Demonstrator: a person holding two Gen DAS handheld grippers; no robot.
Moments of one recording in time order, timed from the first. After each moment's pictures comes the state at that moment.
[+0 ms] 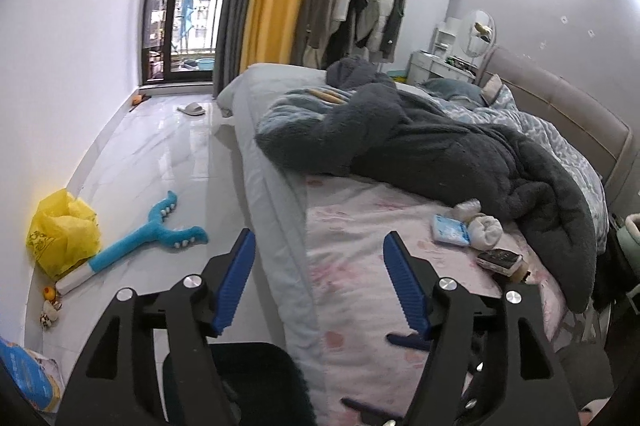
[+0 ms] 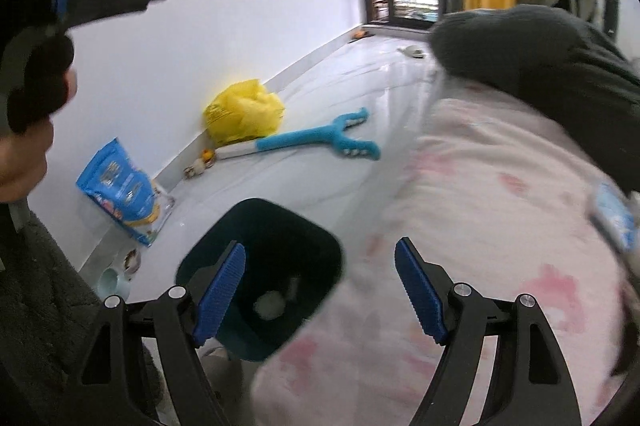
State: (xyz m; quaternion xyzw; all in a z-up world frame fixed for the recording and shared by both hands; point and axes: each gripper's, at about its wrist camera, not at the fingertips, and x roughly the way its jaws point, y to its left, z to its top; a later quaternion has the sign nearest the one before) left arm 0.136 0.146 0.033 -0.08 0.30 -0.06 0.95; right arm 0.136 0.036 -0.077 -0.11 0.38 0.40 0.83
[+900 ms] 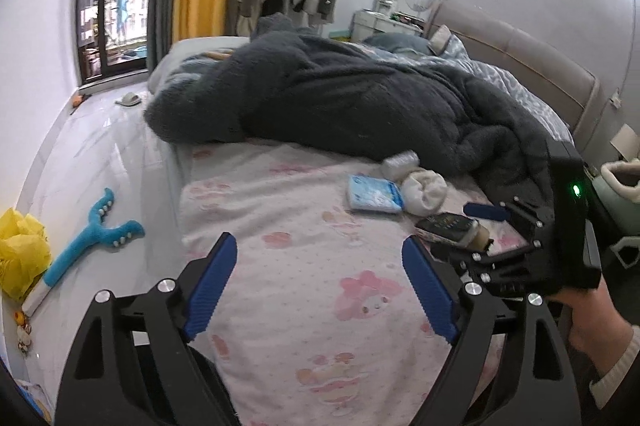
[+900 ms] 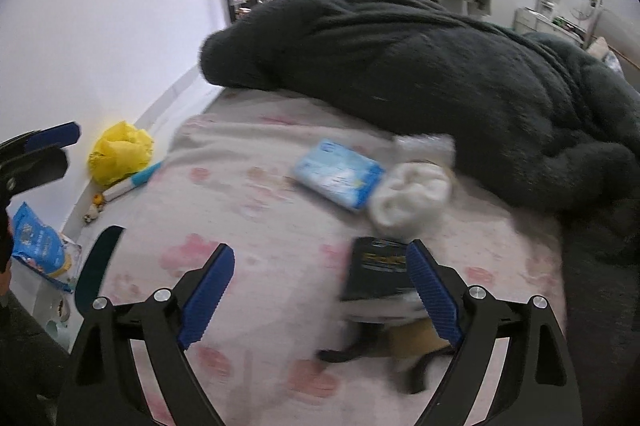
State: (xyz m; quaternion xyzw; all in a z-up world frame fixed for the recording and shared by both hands) left arm 0.169 0.030 -0.005 -0.04 0.34 -0.16 0.93; right arm 0.218 -0.165 -0.052 -0.07 0.39 0.20 0.90
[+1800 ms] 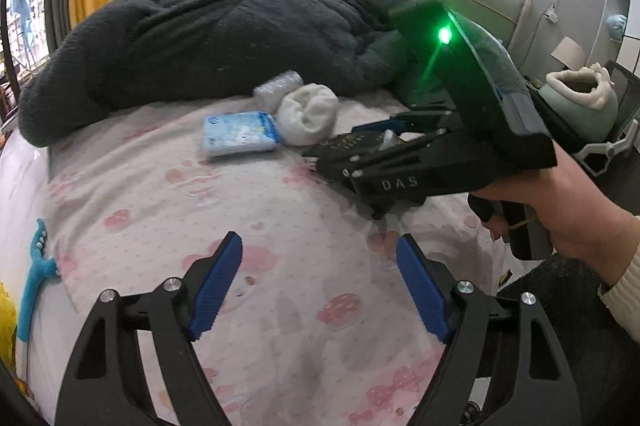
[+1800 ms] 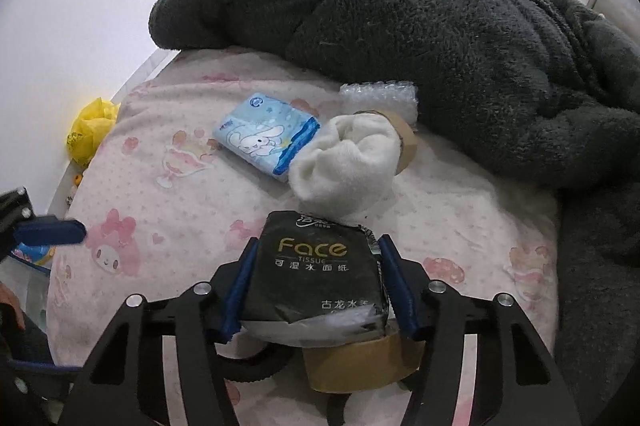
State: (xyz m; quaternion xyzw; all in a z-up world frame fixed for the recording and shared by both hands) left arm 0.173 -0.079 -0.064 0.04 0.39 -0.30 0.87; right arm 0.258 -0.197 -0.086 -0.08 0.45 0.18 0.87
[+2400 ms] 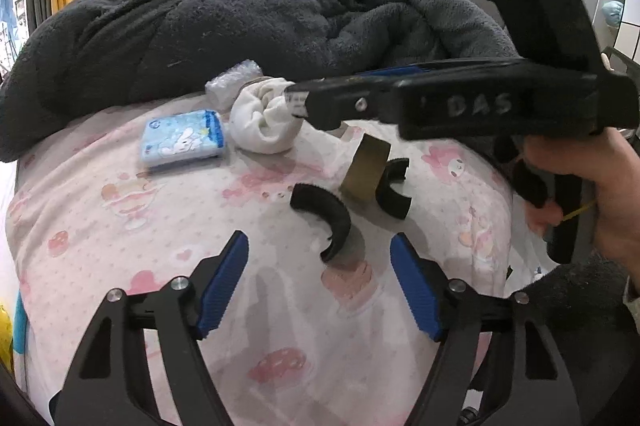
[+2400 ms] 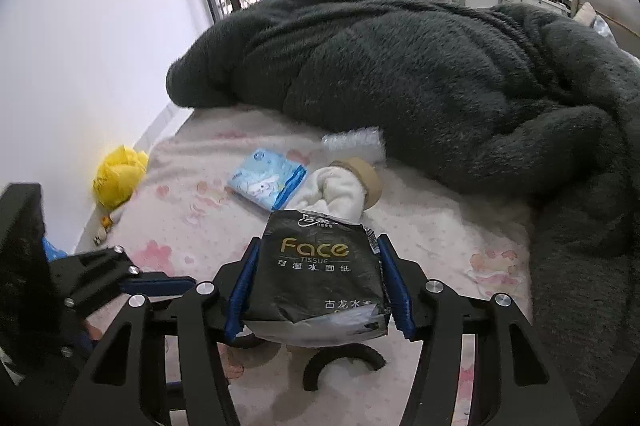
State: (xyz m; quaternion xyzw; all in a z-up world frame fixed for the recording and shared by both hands) left arm 0.187 -0.130 -0.083 0.05 0.39 -0.31 0.86; right arm 0.243 -0.243 -0.046 -0.01 0.39 0.21 0.89
